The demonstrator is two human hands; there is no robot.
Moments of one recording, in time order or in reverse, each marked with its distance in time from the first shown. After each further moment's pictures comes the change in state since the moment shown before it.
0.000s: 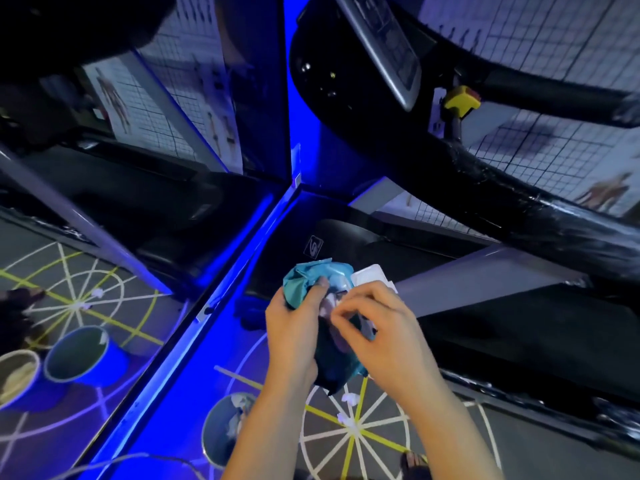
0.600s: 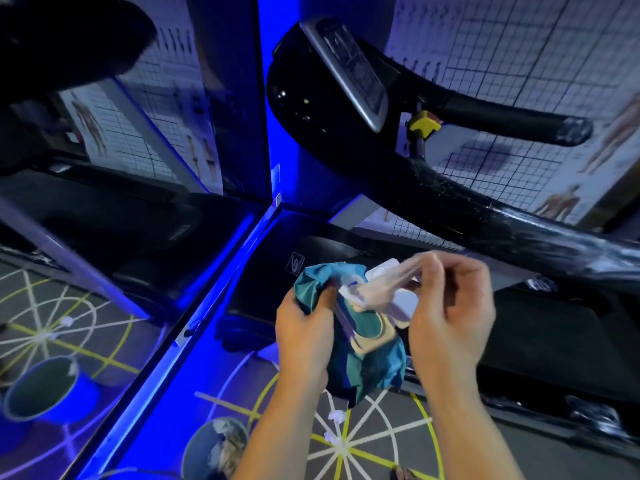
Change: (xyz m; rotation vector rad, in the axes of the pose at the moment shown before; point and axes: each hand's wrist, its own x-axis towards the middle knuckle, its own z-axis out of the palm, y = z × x) left_hand -0.030 -0.002 0.026 0.084 -0.125 0.086; right_hand -0.007 -0.025 -0.062 0.395 0.808 0.138
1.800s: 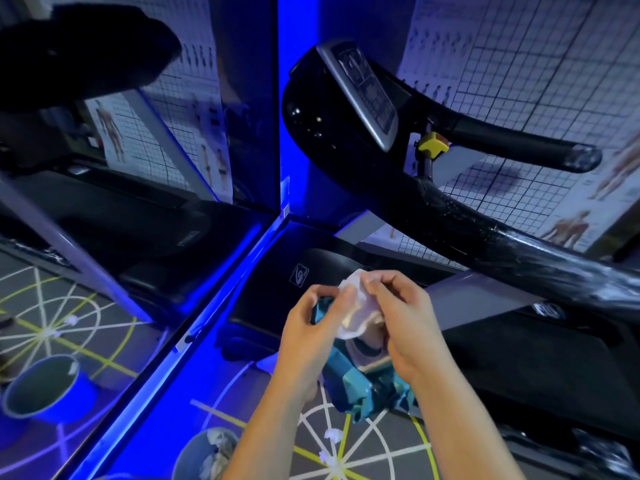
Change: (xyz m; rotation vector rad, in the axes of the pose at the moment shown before) left_hand -0.007 0.015 -0.010 0.108 -0.260 0.118; right_hand 0.016 0.017 0.026 0.164 -0.469 0.632
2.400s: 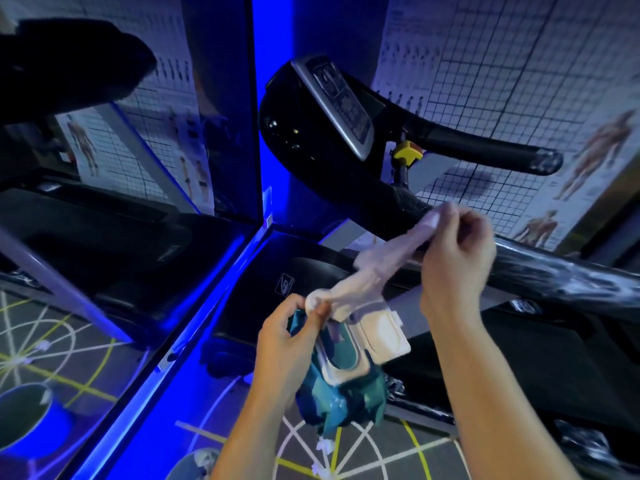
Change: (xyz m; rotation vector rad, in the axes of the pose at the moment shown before) left_hand 0.002 -0.003 -0.008 0.218 0.006 0.244; right_hand 0.036 -0.066 -0.032 0.017 0.530 -0.513
